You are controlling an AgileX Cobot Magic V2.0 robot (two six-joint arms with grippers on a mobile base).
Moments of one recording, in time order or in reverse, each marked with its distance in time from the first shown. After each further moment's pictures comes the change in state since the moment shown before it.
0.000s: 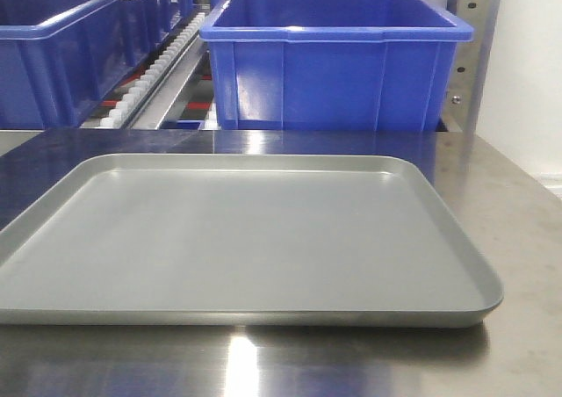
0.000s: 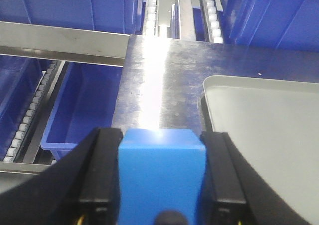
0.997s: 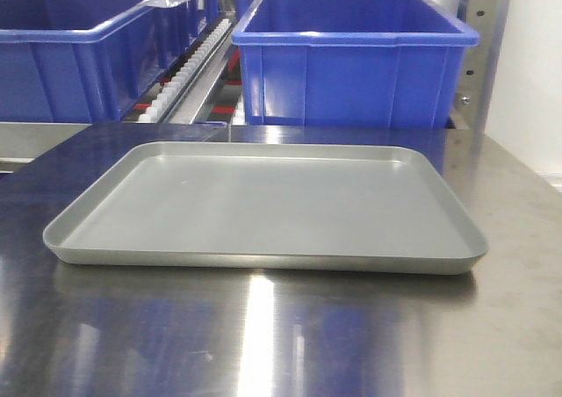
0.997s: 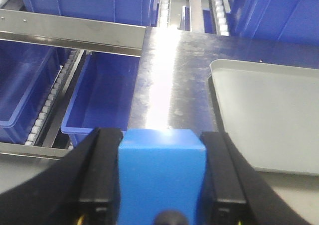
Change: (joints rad) left arm 0.000 0.000 0.000 0.000 0.000 0.000; right arm 0.000 0.000 0.000 0.000 0.000 0.000
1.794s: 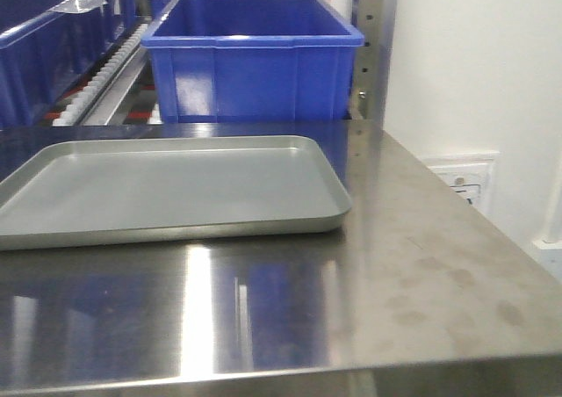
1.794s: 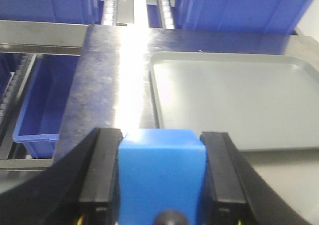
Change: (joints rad) left arm 0.000 0.000 0.000 0.000 0.000 0.000; right arm 0.000 0.000 0.000 0.000 0.008 0.000
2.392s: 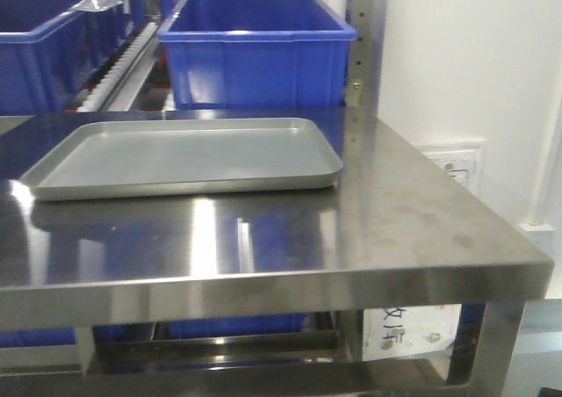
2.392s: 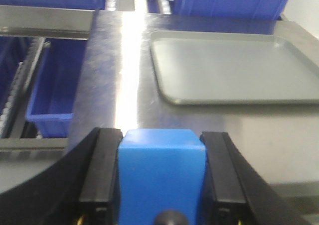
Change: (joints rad) left arm 0.000 0.000 0.000 0.000 0.000 0.000; right arm 0.000 0.000 0.000 0.000 0.002 0.000
